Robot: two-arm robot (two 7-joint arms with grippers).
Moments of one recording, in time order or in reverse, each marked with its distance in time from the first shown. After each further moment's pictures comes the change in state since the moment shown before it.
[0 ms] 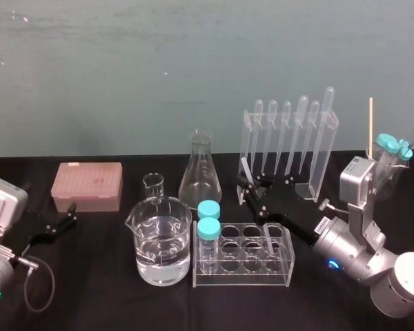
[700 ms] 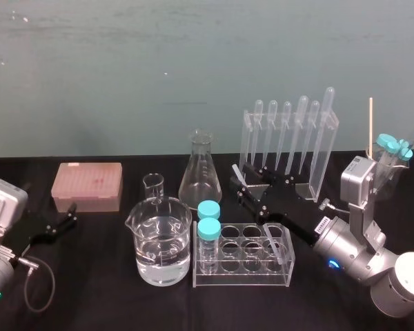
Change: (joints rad) left arm 0.000 0.000 0.000 0.000 0.000 0.000 0.000; right arm 0.000 0.000 0.001 -0.001 0.005 -0.001 0.003
